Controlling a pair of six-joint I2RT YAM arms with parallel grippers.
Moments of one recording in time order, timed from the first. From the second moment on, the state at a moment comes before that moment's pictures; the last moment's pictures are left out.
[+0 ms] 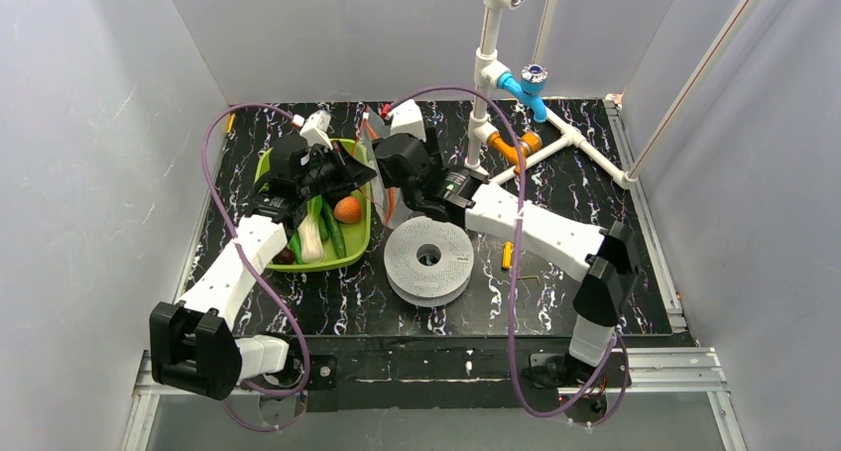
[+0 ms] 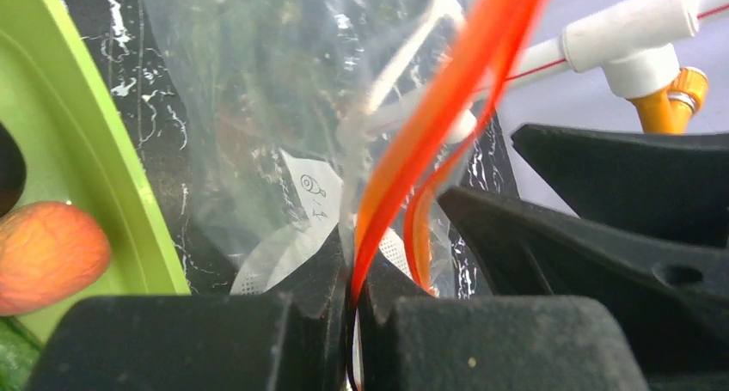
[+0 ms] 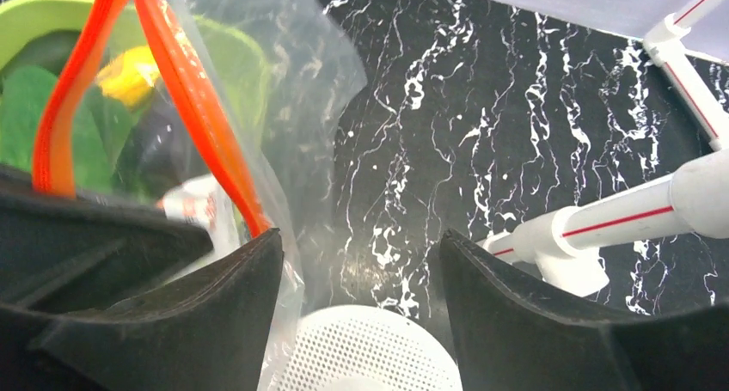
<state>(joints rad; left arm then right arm) -0.25 1.24 0.96 -0.10 0.44 -0.60 1.05 1.78 1.73 -0.45 0.74 0.27</state>
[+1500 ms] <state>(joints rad) -0.25 1.27 1.01 -0.22 0.30 -0.66 1.16 1.82 1.71 -0.46 0.53 0.10</state>
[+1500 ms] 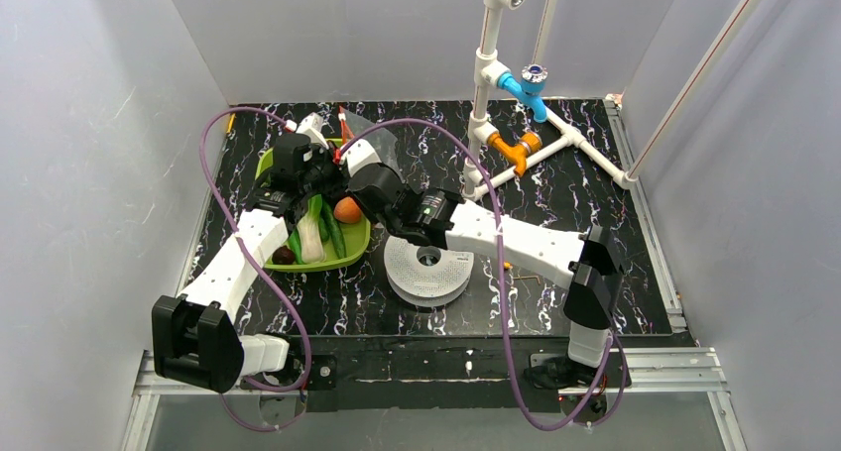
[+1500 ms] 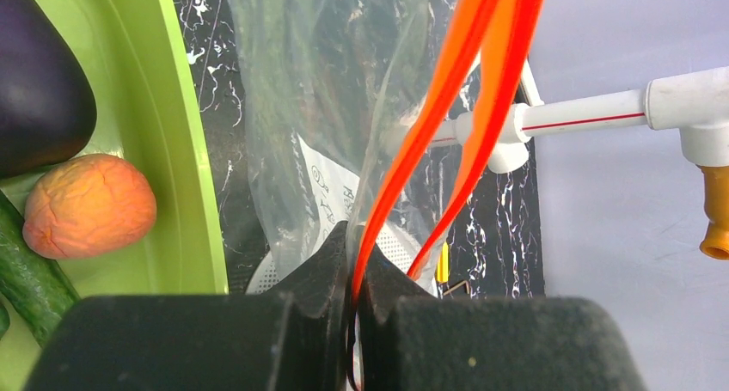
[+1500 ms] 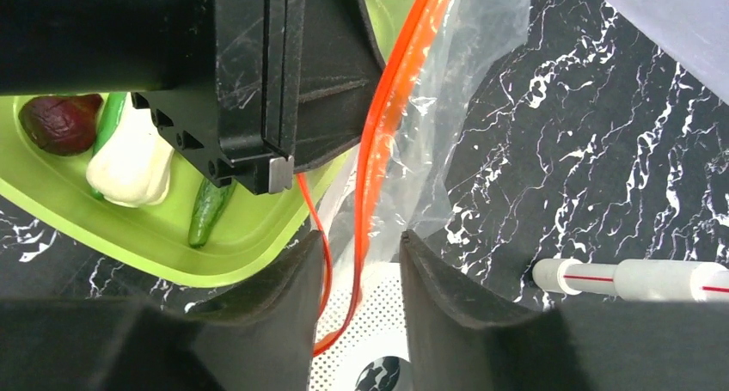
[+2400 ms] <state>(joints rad) -0.25 1.27 1.01 -0.23 0.30 -0.66 1.16 1.76 1.71 -0.45 0.53 0.09</state>
